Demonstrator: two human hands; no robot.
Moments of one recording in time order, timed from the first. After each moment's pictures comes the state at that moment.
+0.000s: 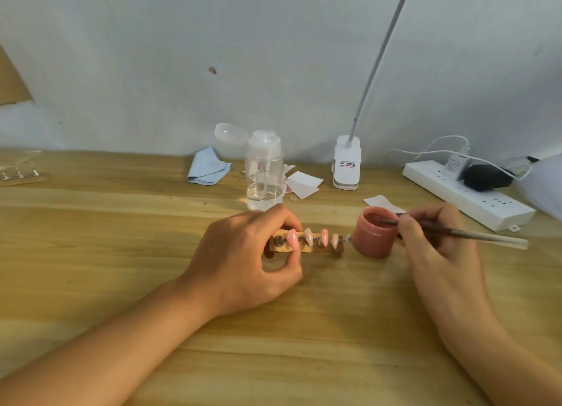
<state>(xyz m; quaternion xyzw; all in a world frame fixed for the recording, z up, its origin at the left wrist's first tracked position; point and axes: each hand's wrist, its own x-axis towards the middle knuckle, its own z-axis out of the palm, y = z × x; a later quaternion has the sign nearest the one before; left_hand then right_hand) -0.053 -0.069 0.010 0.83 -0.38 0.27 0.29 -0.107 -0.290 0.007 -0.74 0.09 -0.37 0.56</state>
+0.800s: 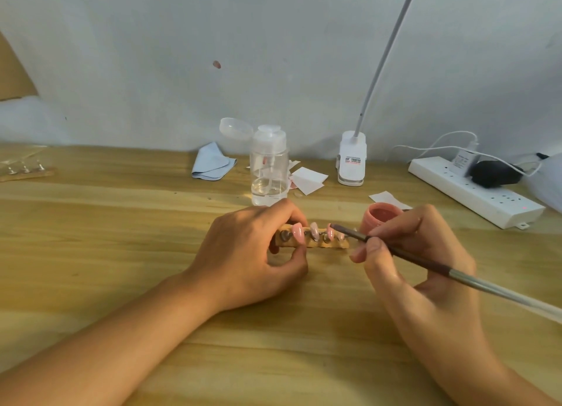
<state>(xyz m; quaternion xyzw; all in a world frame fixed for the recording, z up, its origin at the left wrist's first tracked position) -0.051 -0.069 0.007 0.84 -0.37 0.27 0.30 -0.135 -0.251 0.014 -0.77 -0.11 -0.38 0.50</state>
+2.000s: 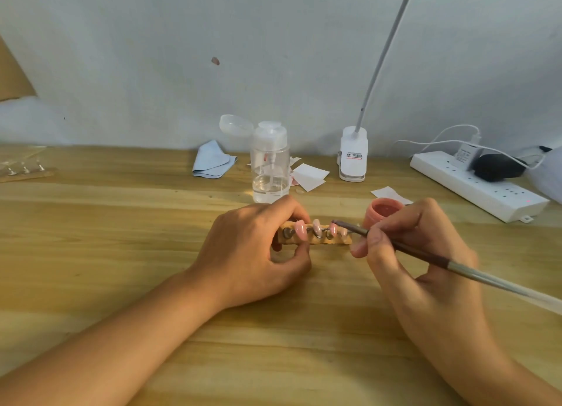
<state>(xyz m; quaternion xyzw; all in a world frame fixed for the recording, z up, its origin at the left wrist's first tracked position) -0.051 -0.069 0.008 0.84 -0.36 0.26 0.30 -0.132 -0.250 0.013 -0.79 -0.12 -0.39 0.47</state>
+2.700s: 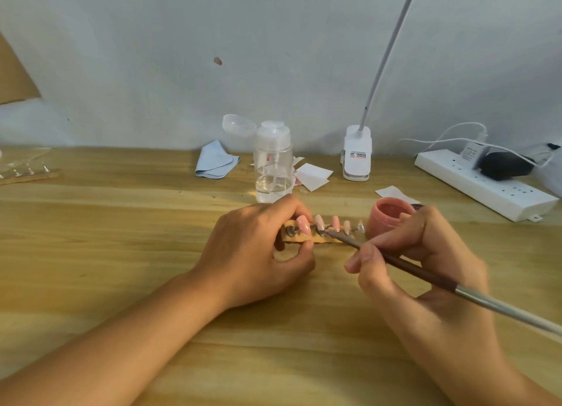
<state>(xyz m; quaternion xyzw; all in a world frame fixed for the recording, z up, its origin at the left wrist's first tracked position) -0.050 -0.068 0.008 0.85 -0.35 0.24 0.30 -0.130 -0.233 0.003 -0.80 0.02 -0.23 0.55</state>
